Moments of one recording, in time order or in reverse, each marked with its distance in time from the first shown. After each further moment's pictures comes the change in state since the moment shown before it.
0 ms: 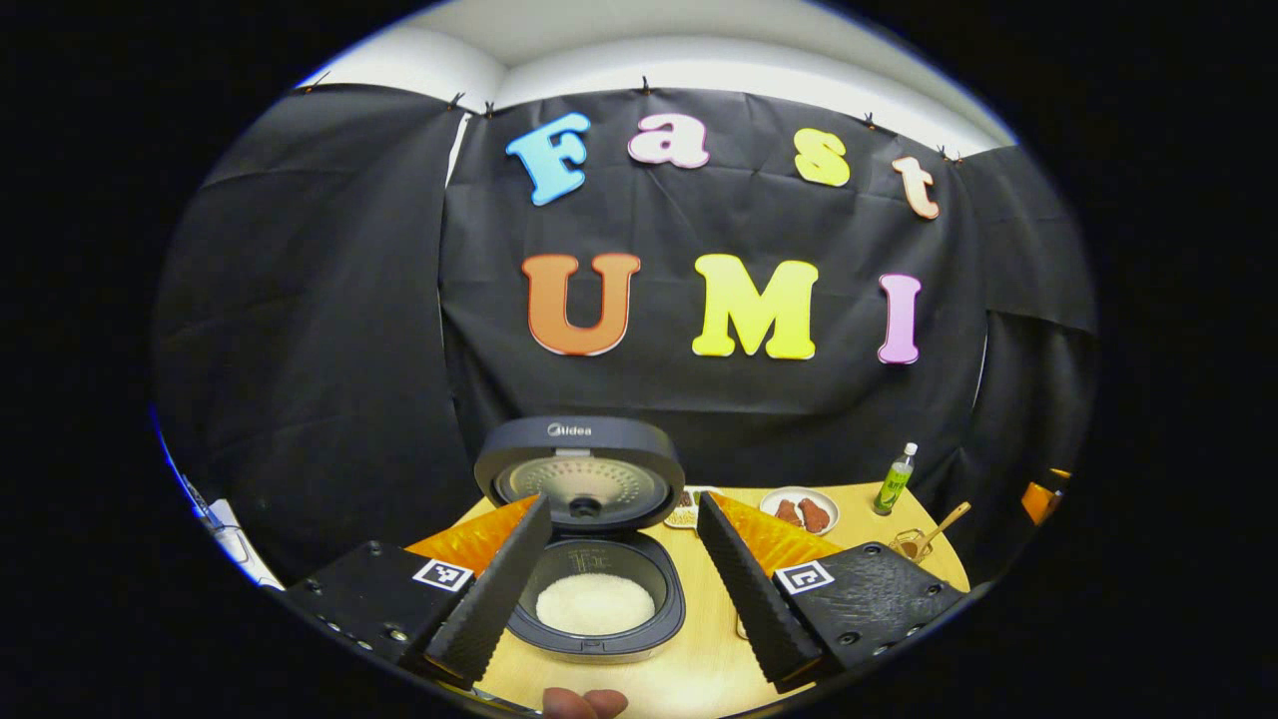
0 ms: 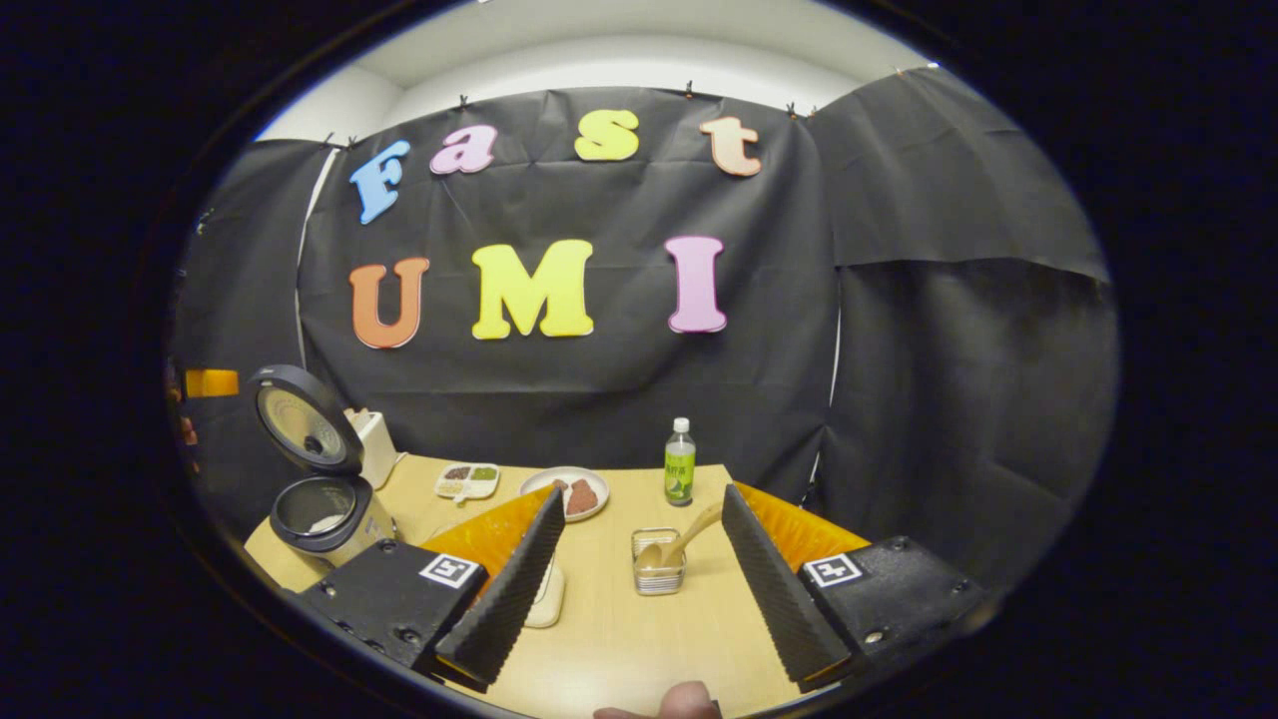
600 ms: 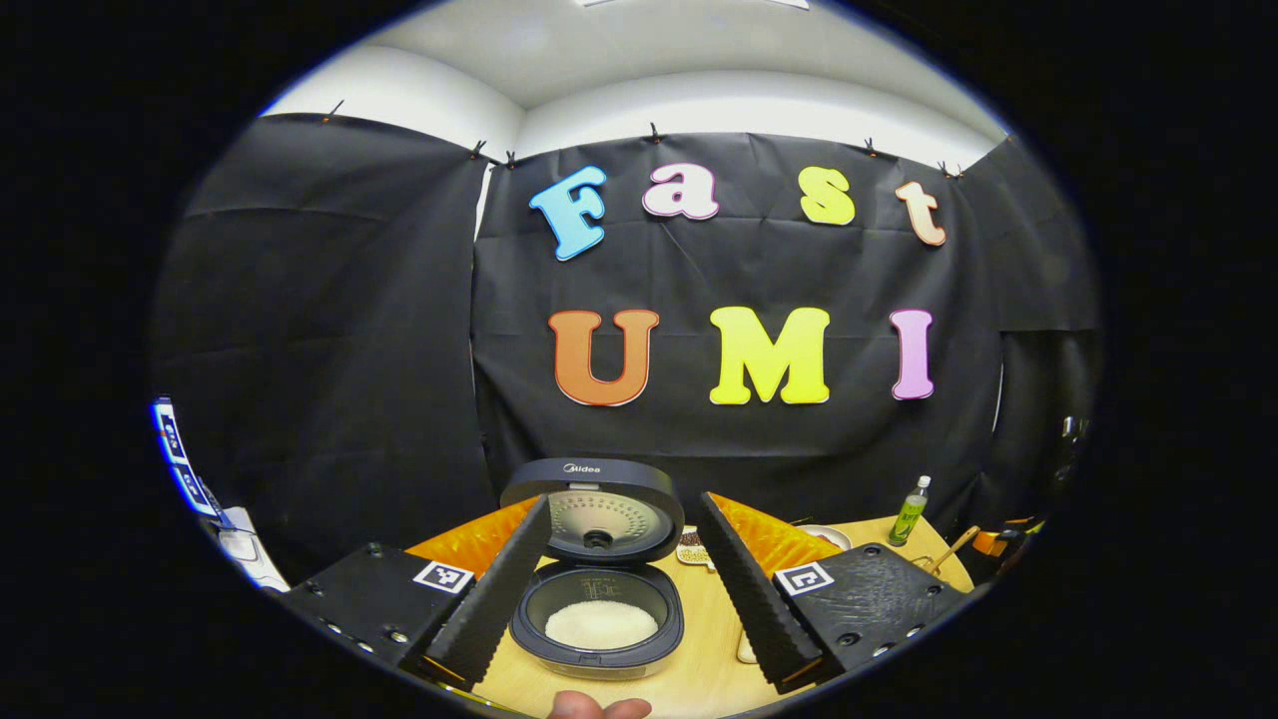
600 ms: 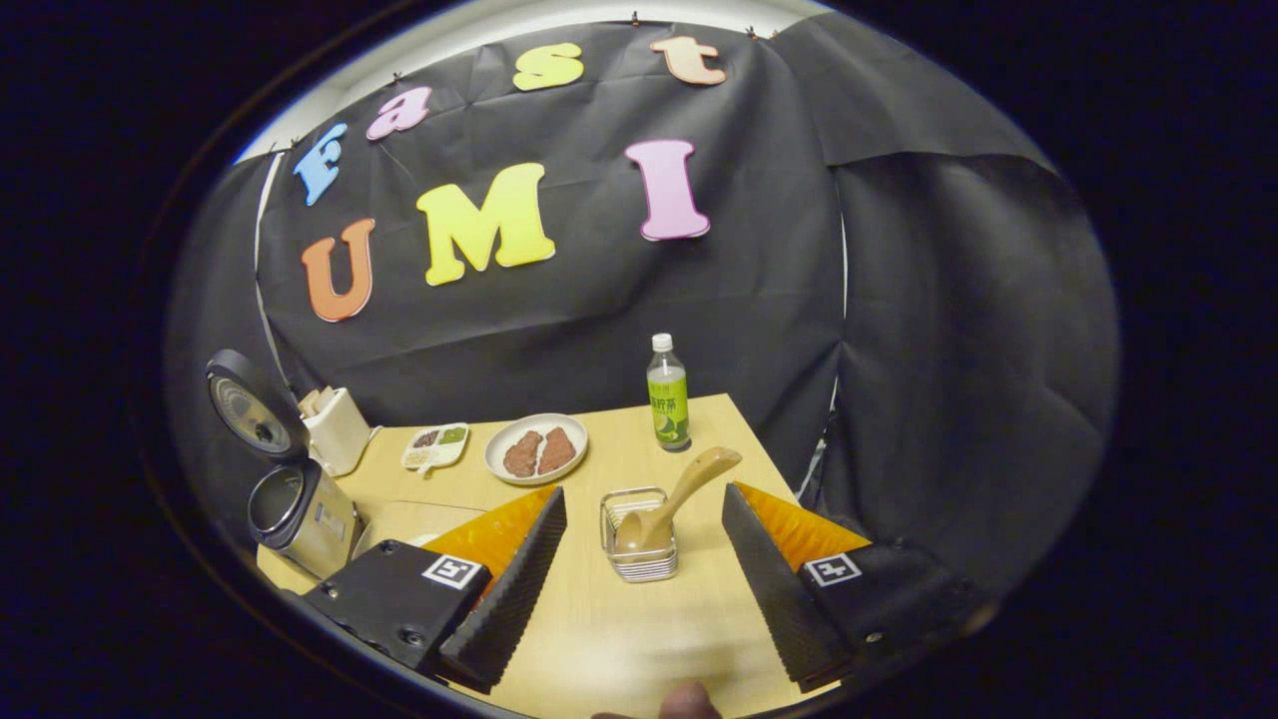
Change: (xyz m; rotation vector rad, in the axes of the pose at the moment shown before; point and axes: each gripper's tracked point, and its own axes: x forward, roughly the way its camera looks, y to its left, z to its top) left arm -0.019 -0.014 0.015 -0.010 -0.101 0.120; right arm 0.136 -0.049 -0.087 0.113 0.208 0.012
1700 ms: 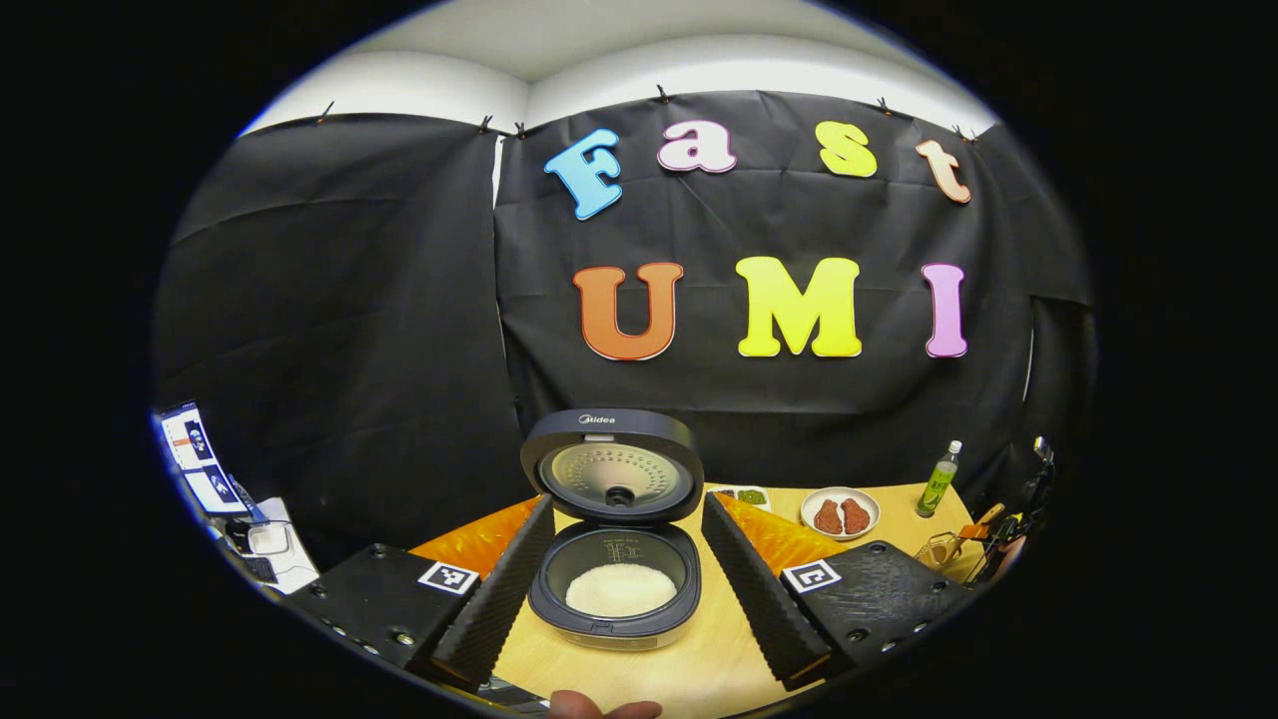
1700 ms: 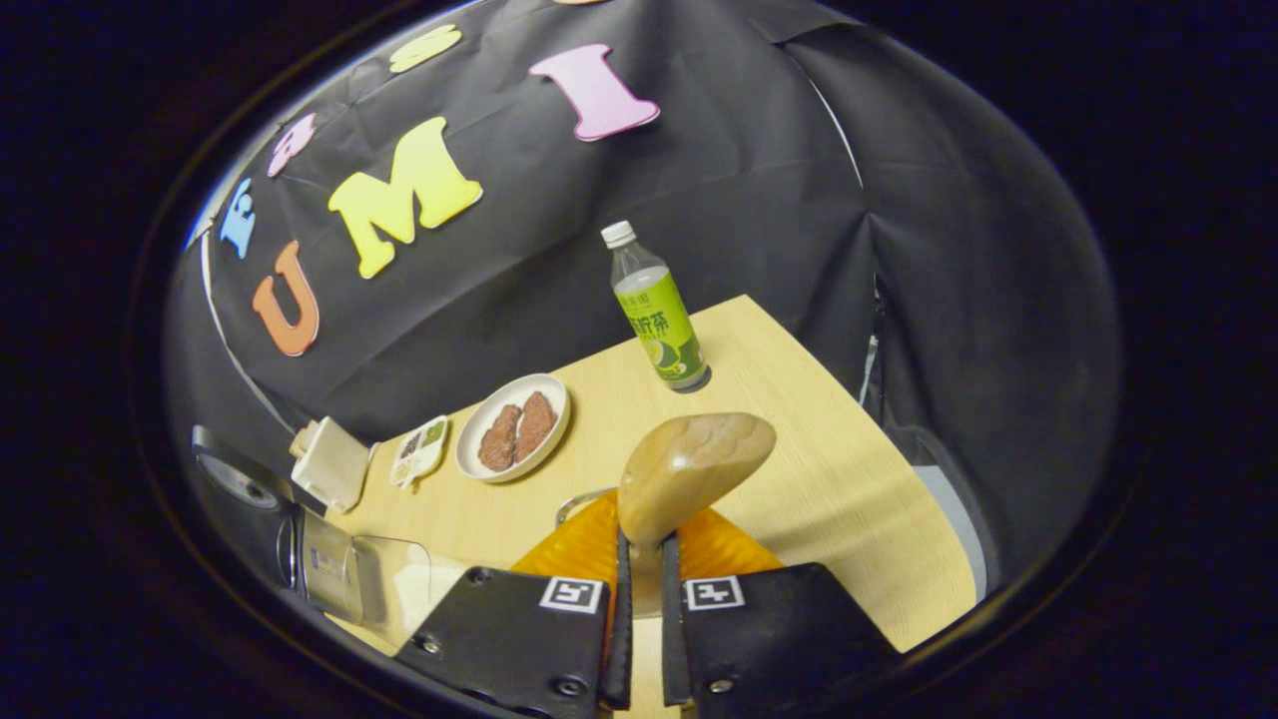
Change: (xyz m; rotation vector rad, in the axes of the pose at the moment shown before) left arm -0.006 -0.002 -0.032 0.064 0.135 0.087; right arm 0.134 -0.010 -0.048 0.234 0.195 0.086
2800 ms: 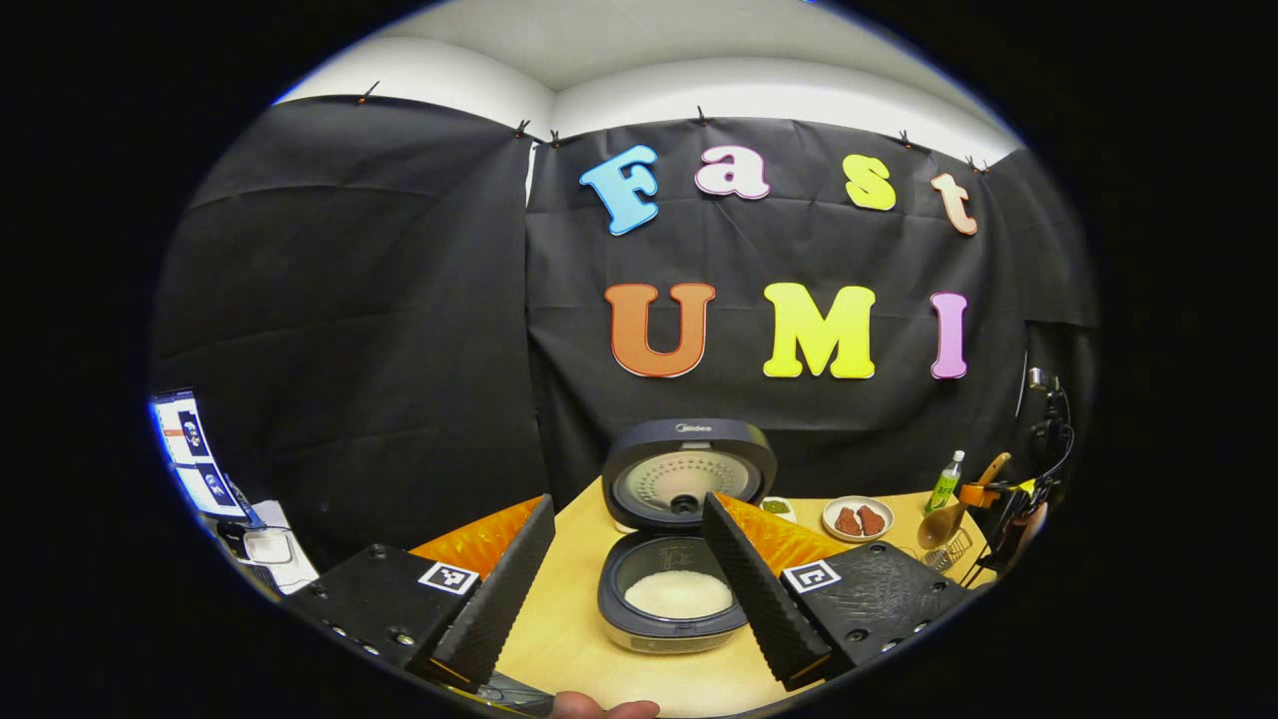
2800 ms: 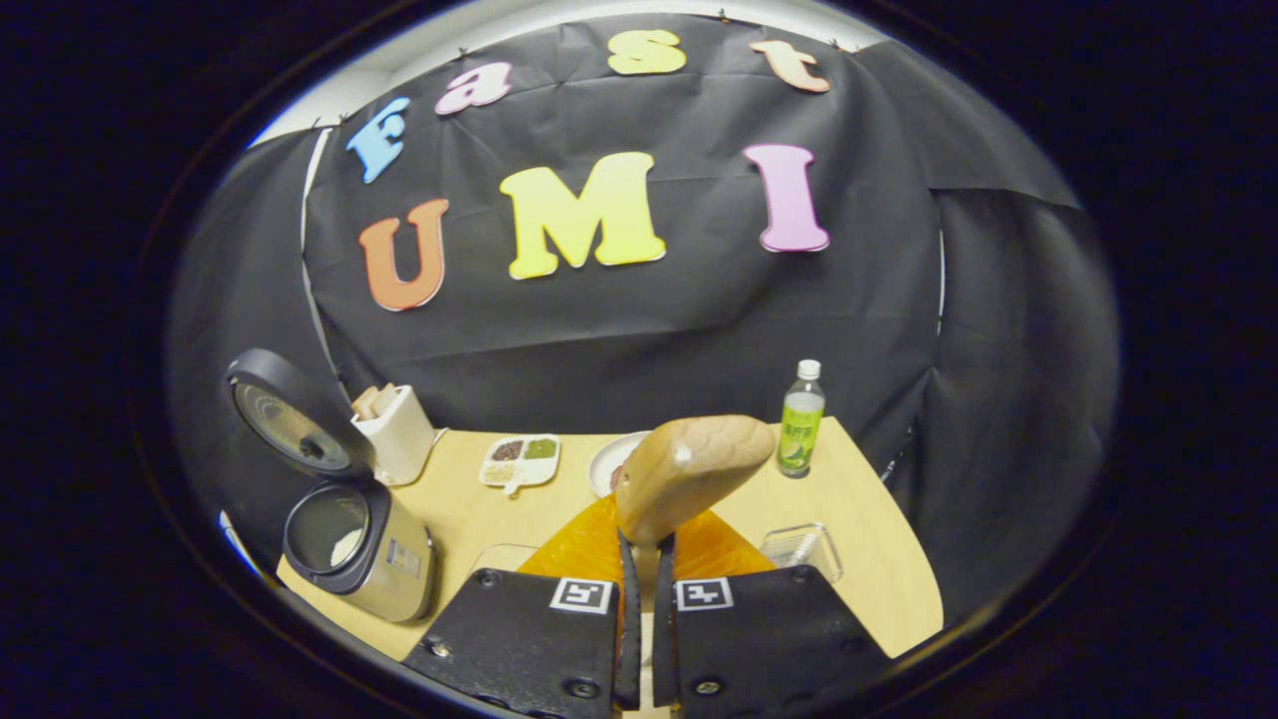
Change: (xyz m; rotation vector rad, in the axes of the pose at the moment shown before) left arm -0.009 0.128 -0.009 -0.065 -0.051 -0.026; right arm -0.110 0.235 -0.010 -0.372 -0.175 0.043
